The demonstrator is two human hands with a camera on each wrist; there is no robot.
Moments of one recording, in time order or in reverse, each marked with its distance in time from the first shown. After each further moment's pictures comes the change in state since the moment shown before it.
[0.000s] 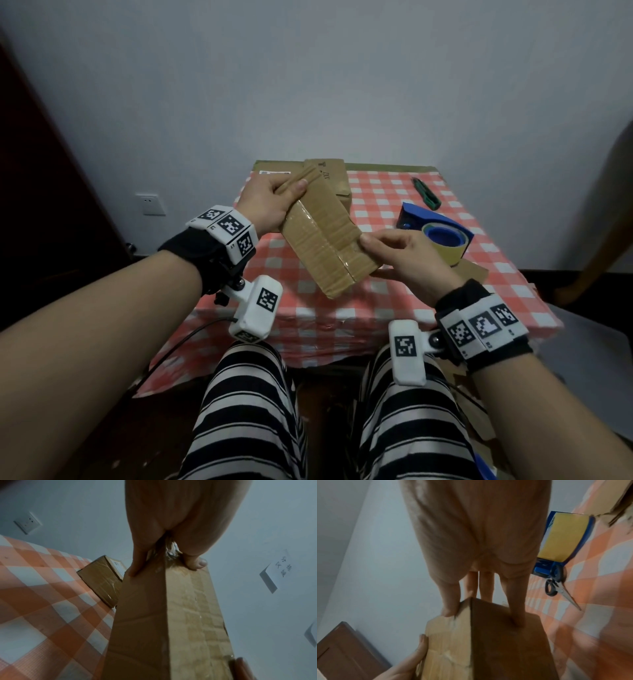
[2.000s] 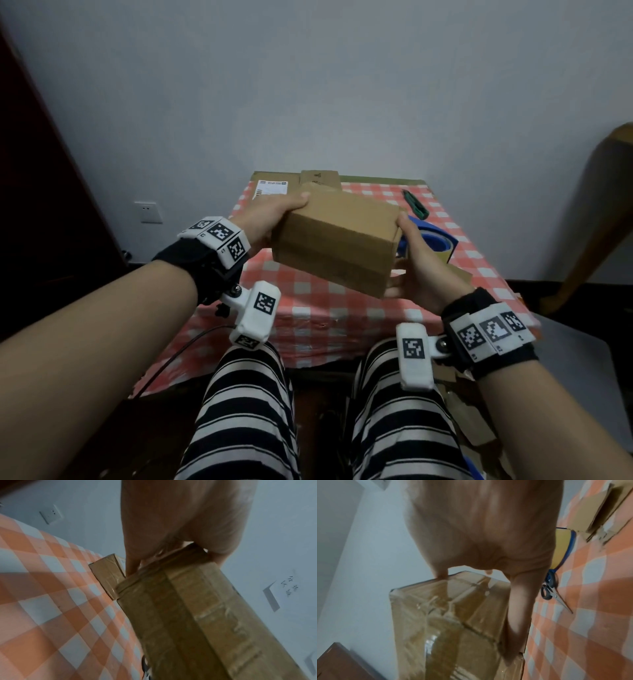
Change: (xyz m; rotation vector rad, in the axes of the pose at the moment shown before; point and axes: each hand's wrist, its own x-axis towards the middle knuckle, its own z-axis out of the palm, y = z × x) left_hand -0.029 0.014 -0.005 -0.195 -0.207 -0.303; right_hand -0.027 -0.014 -0.011 0.240 0.093 0.216
